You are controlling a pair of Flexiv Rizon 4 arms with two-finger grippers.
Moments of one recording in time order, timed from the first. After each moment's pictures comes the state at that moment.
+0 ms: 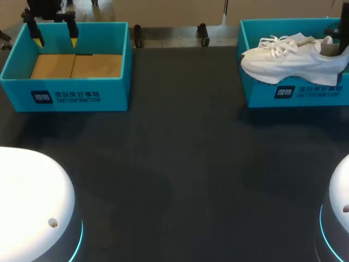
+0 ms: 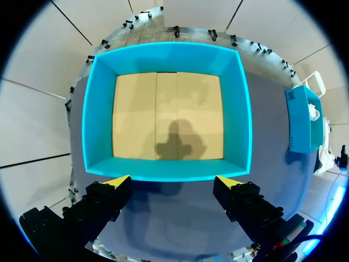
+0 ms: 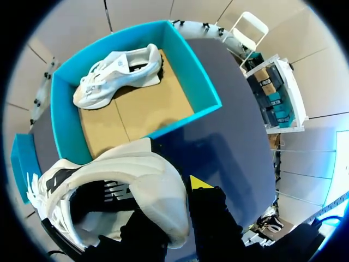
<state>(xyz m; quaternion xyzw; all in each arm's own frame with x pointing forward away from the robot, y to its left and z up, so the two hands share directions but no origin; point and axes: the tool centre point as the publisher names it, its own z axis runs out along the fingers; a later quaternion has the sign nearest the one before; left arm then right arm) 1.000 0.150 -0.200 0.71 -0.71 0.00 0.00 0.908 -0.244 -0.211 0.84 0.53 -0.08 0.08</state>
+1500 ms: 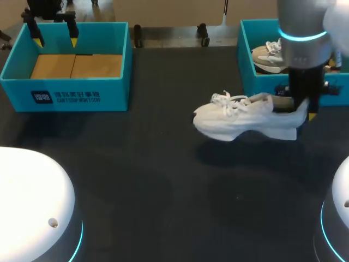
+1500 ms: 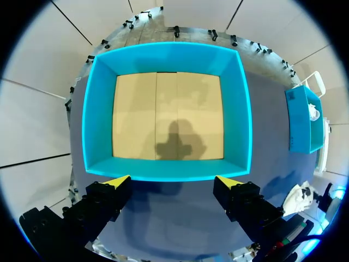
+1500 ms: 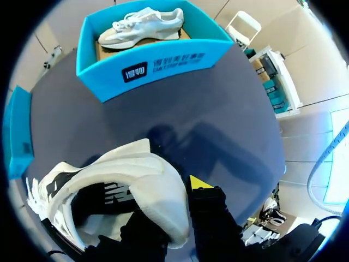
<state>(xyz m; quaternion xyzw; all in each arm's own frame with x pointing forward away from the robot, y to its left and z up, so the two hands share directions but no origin) 1.000 0.150 -0.200 0.71 -0.71 0.00 0.00 0.760 -0.100 -0.259 0.84 0.52 -0.09 0.12</state>
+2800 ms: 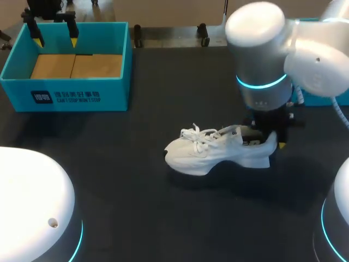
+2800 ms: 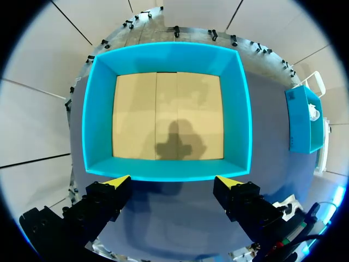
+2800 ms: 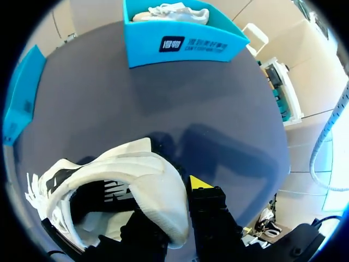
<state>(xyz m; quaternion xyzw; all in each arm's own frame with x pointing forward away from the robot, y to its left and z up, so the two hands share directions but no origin) 1.000 0.150 -0.200 0.71 -0.71 0.00 0.00 0.700 -0.024 -0.298 0.80 0.57 -0.08 0.14</state>
